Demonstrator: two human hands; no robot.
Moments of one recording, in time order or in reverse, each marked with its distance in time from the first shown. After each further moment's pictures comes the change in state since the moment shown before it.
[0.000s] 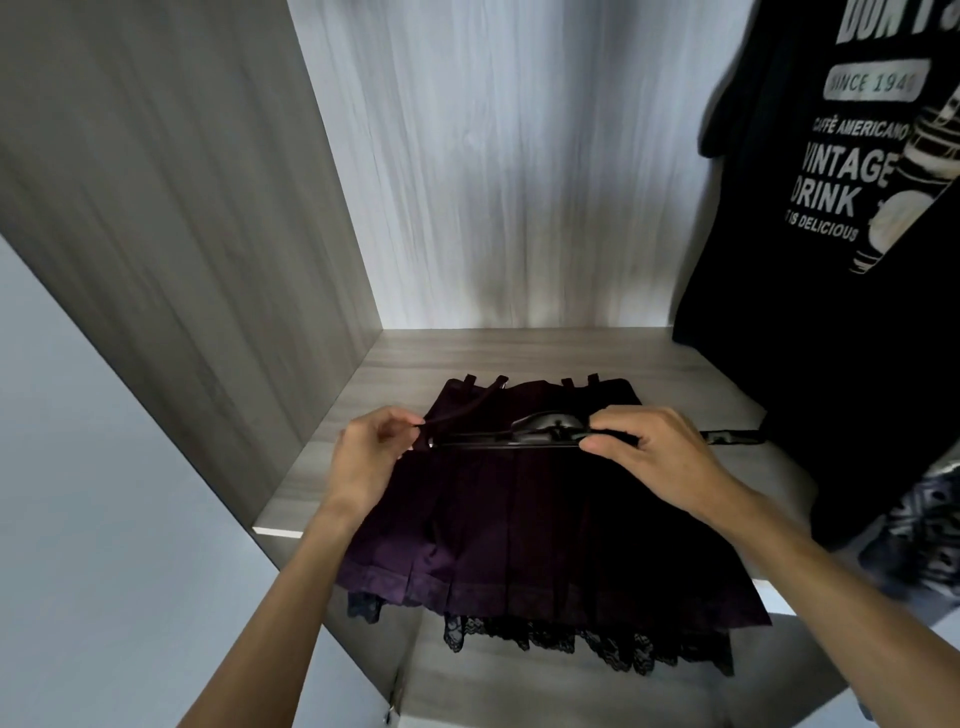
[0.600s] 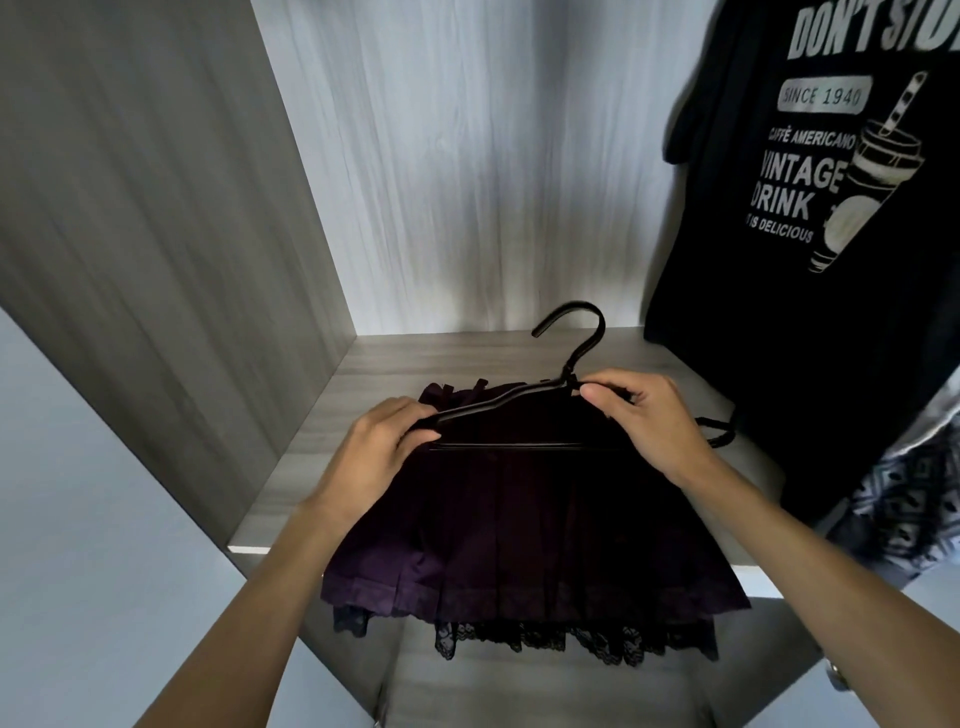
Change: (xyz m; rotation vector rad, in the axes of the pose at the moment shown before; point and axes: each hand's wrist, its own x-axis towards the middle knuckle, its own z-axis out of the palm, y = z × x) left_hand 0.023 -0.005 -0.001 0.410 -0.194 0.714; right_hand 0.017 0.004 -0.002 0.248 0.240 0.181
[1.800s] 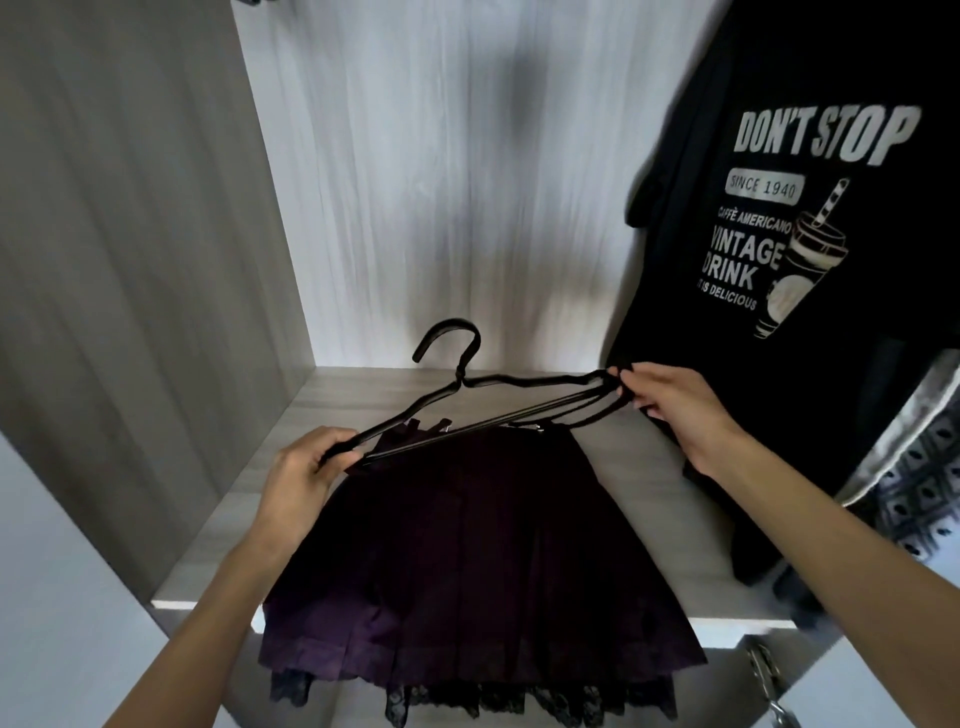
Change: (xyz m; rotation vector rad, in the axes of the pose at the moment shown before) left_hand 0.000 -0.040 0.001 -0.298 0.203 -0.298; right_hand 0.045 -0.010 -0.069 0.232 0.147 0.434
